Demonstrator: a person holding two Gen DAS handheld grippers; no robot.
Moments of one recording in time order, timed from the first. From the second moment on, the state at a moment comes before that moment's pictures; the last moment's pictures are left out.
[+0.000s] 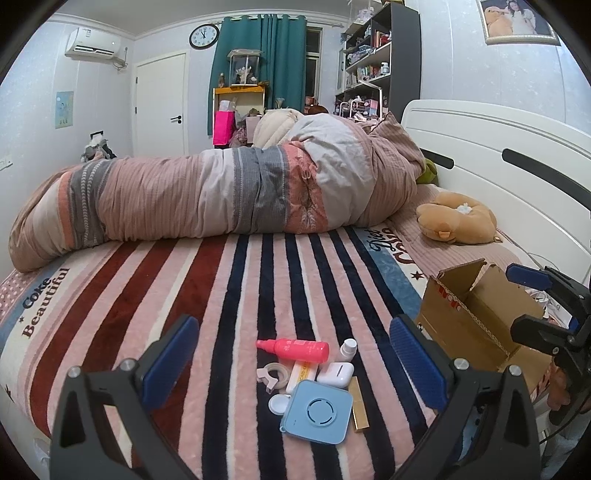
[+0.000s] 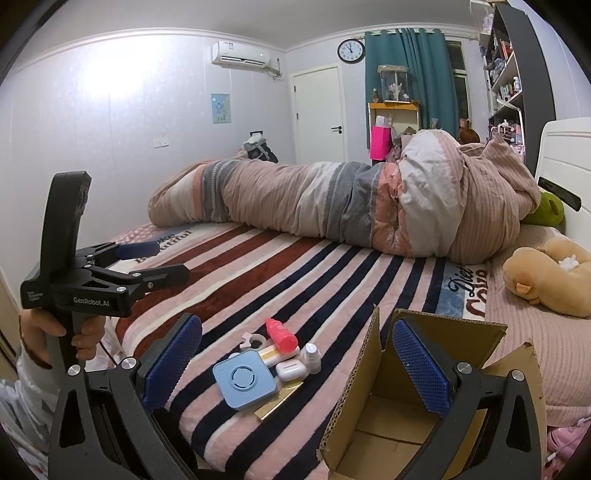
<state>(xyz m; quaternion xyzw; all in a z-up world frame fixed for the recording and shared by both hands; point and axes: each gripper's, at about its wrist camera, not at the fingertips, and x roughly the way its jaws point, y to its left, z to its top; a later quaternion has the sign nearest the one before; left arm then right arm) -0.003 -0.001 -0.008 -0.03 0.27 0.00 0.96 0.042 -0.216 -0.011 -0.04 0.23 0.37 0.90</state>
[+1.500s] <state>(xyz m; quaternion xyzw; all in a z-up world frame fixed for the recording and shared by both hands) -0.007 0.001 -0.008 -0.03 0.28 0.00 0.96 0.046 -0.220 -0.017 -0.04 0.23 0.37 0.90</state>
